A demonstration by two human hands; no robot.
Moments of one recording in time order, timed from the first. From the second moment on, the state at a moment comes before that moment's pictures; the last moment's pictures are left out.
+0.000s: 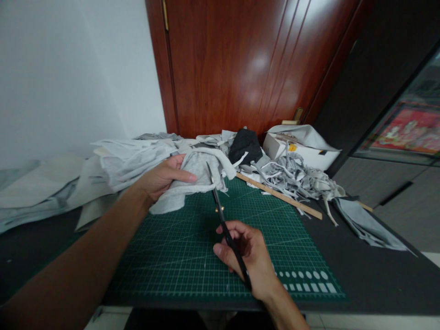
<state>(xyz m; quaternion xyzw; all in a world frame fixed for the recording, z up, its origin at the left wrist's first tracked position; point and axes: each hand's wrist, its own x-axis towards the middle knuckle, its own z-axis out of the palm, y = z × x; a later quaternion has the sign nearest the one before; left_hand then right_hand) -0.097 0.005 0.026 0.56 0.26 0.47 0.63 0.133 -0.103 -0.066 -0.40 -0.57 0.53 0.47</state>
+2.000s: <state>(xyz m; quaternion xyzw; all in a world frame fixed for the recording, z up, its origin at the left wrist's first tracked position) -0.091 0.005 0.032 0.53 0.27 0.50 0.63 0.128 -0.103 -0.069 -0.47 -0.58 0.49 0.45</state>
